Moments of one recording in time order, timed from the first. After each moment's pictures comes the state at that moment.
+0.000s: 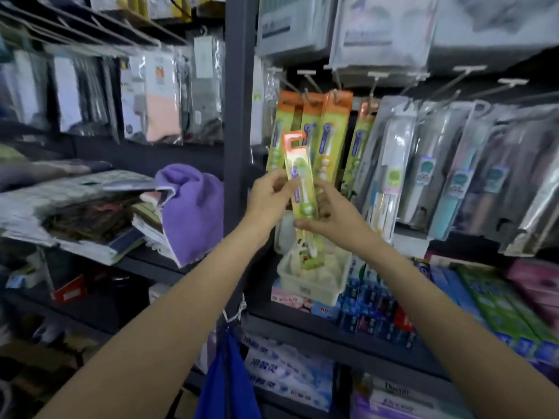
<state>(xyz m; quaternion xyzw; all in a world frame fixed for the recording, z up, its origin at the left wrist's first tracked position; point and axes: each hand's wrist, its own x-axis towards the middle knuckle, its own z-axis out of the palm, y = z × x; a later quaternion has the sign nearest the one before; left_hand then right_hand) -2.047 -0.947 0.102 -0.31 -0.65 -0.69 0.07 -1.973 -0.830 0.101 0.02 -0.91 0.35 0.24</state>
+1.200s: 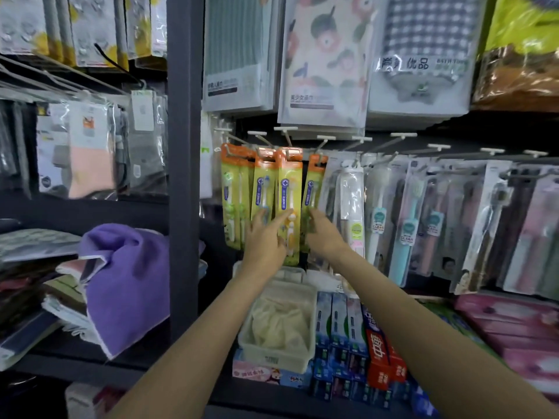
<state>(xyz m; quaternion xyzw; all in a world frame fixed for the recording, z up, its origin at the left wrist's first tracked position) -2.084 -0.873 0.114 -0.40 -0.77 -0.47 0.18 -2.027 -0.768 0.142 -0.20 -0.89 0.32 0.27</state>
